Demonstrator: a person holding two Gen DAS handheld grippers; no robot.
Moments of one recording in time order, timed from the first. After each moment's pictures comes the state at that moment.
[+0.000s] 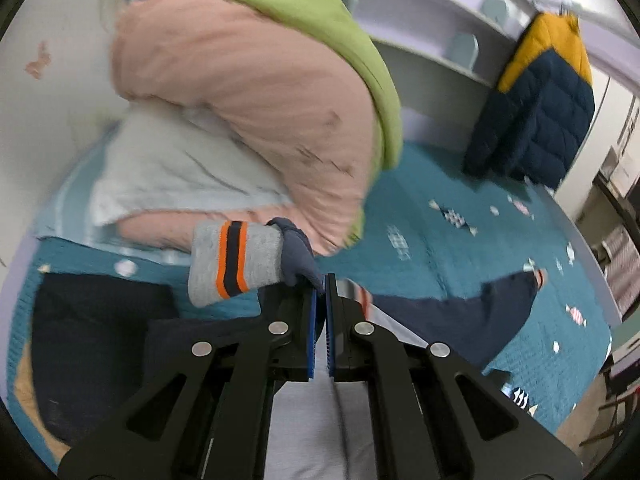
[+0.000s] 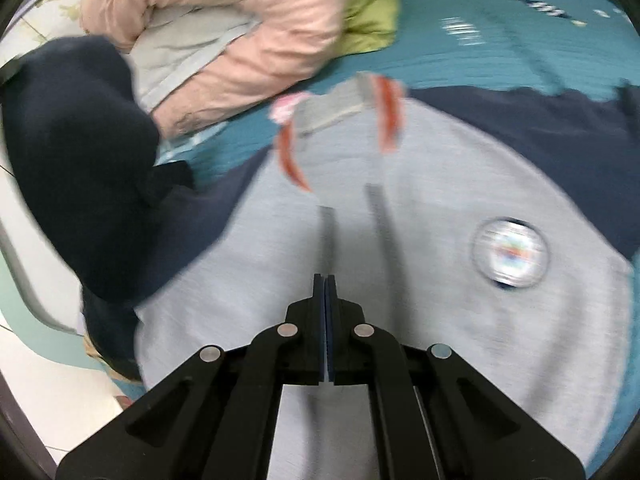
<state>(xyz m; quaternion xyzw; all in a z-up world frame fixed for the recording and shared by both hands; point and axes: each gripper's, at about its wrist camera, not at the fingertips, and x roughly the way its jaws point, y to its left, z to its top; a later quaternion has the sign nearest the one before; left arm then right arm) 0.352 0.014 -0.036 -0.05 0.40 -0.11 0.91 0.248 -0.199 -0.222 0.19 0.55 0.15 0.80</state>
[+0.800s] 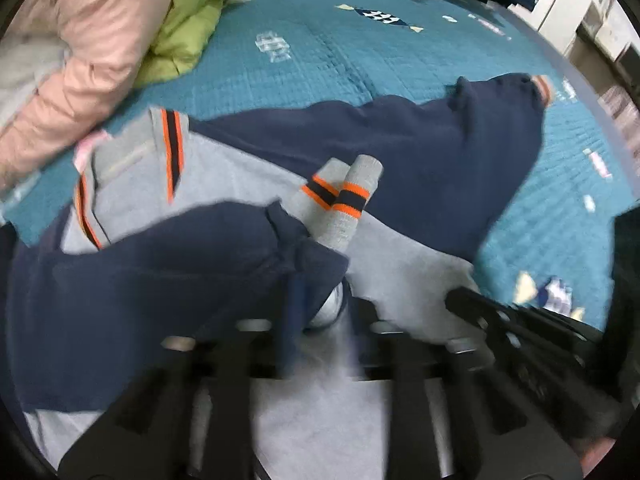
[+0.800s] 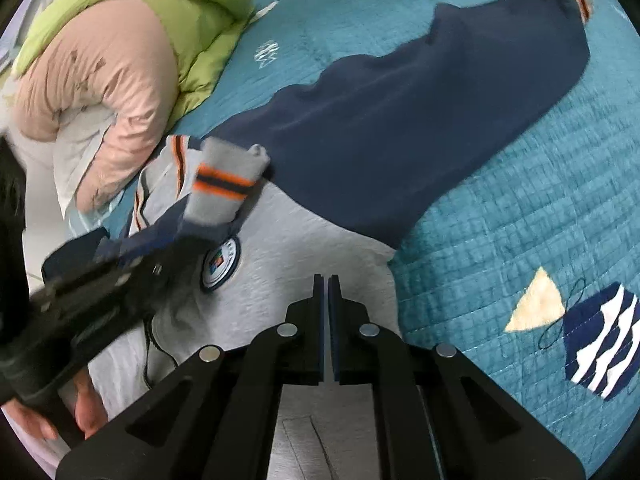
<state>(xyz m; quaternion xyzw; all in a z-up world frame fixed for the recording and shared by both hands) 0.335 -0.187 -0.240 0.06 0.56 -0.20 0.80 0.222 -0.354 -0.281 0.29 0.54 0.04 0.79</state>
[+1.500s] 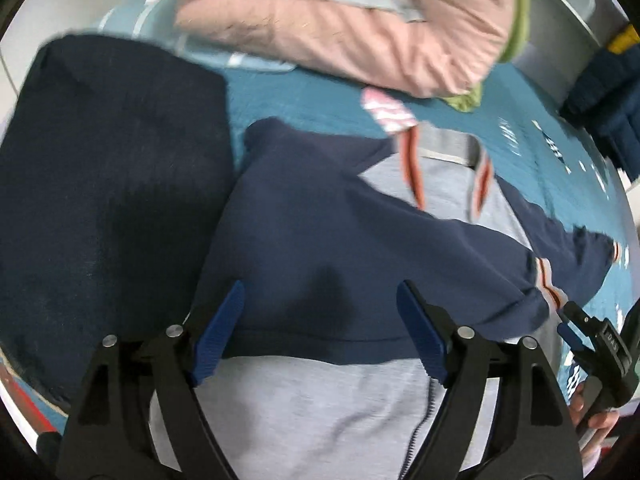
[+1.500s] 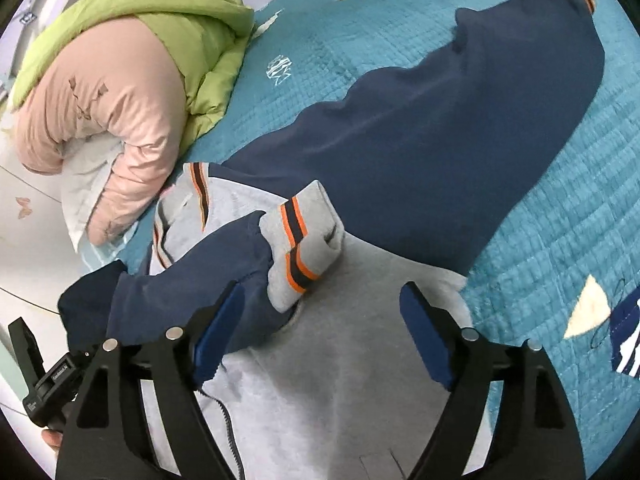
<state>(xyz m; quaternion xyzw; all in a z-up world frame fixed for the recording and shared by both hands) 0.316 0.093 -0.222 -0.12 0.55 0.02 0.83 0.256 -0.317 -0.271 0.32 0.52 0.04 0.80</state>
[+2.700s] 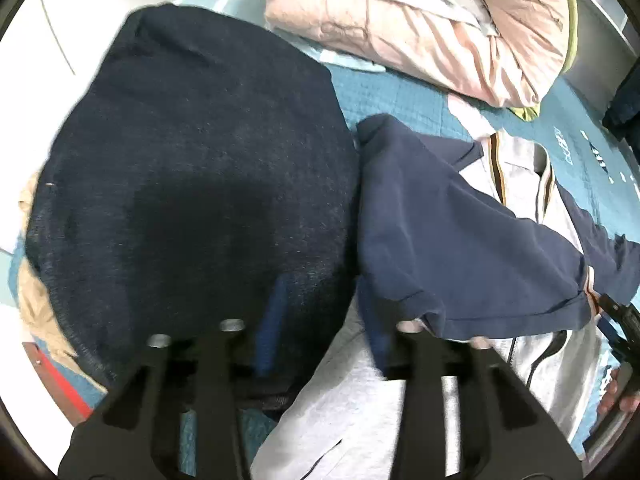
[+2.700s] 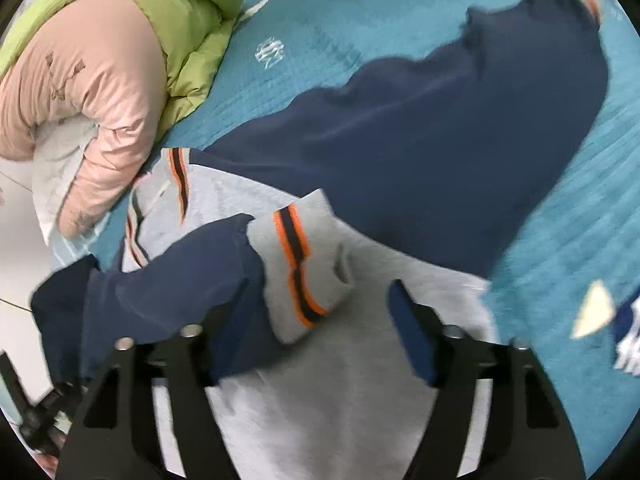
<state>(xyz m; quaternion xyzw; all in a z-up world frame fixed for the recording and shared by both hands) 0.280 0.147 -0.209 -0.08 0.54 0.11 0.83 0.262 -0.300 -0.264 0.25 0.54 -0.01 0.81</state>
